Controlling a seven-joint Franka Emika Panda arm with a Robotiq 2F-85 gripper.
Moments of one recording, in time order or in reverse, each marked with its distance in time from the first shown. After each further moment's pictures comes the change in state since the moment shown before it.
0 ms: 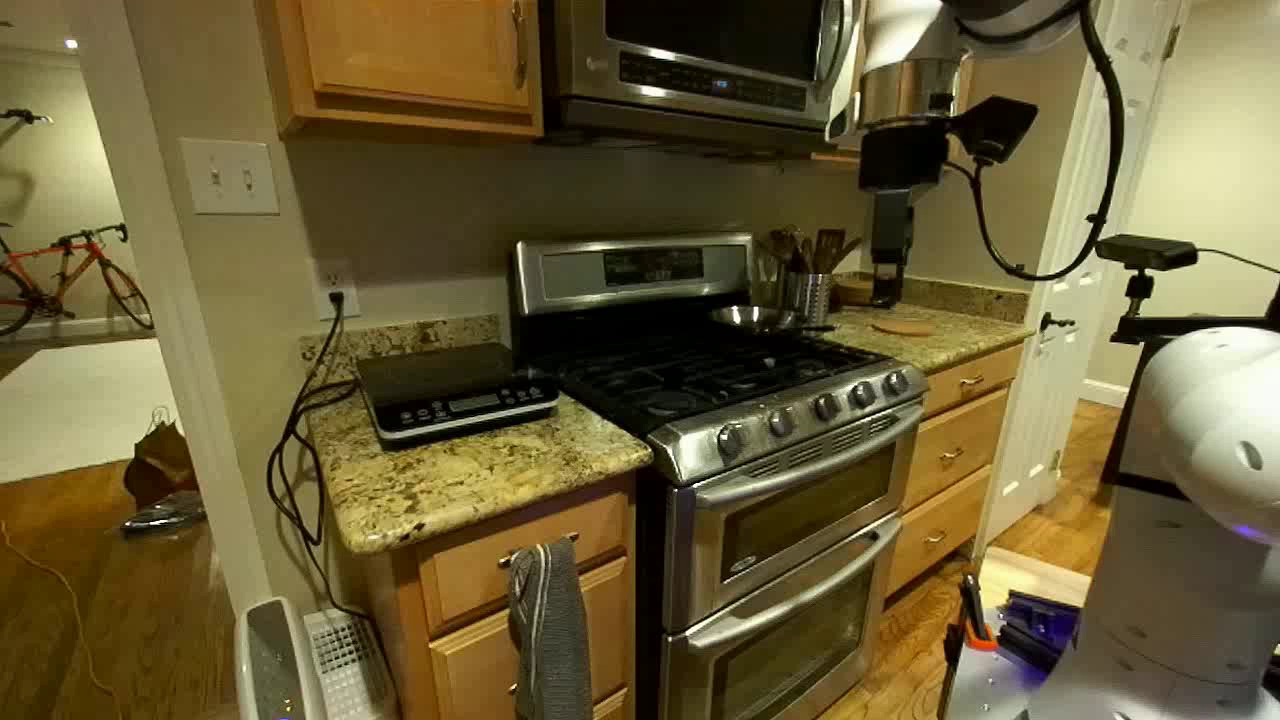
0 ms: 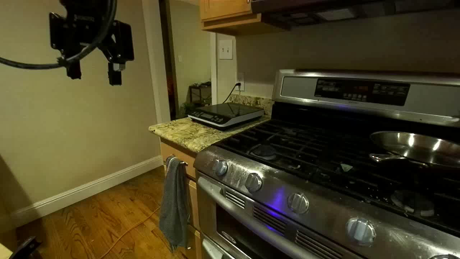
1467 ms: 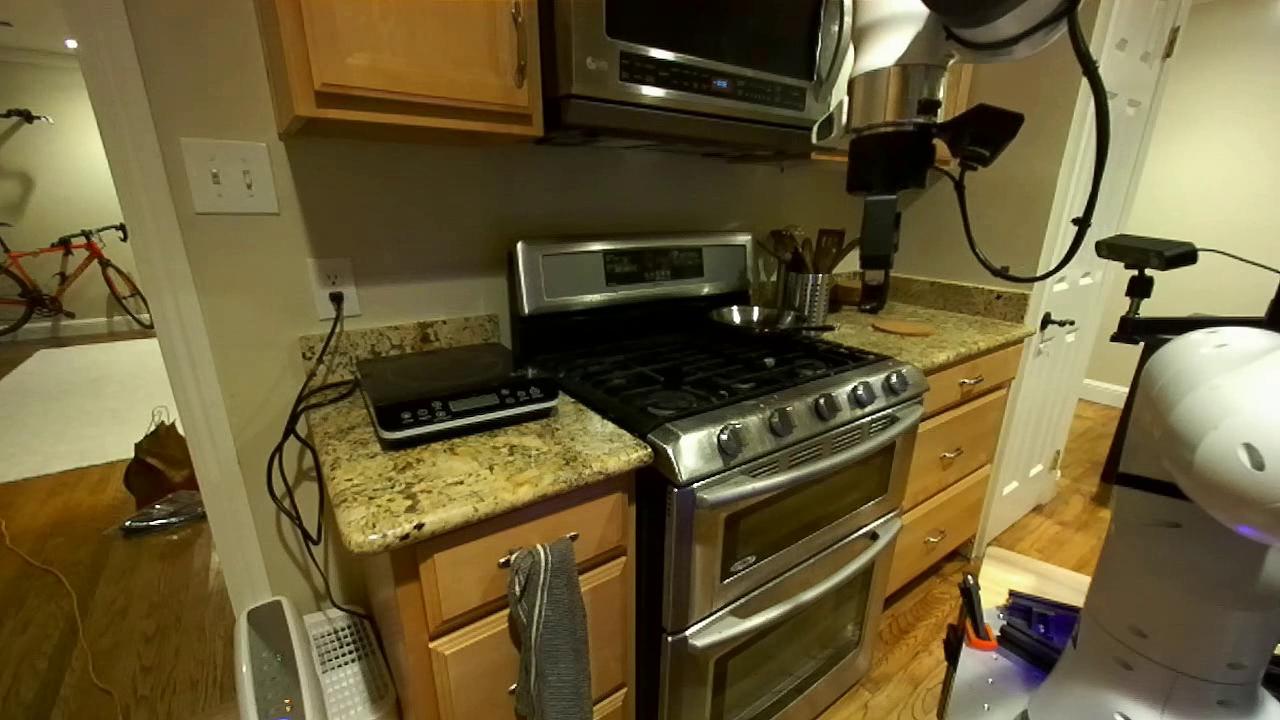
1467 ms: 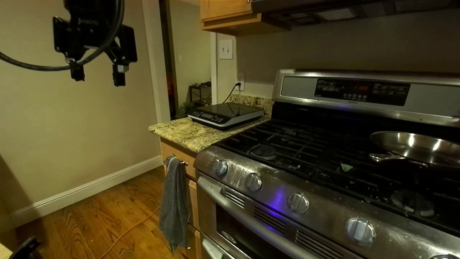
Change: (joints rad) arm 0.012 0.026 0.018 -0.004 0.000 0.043 -0.023
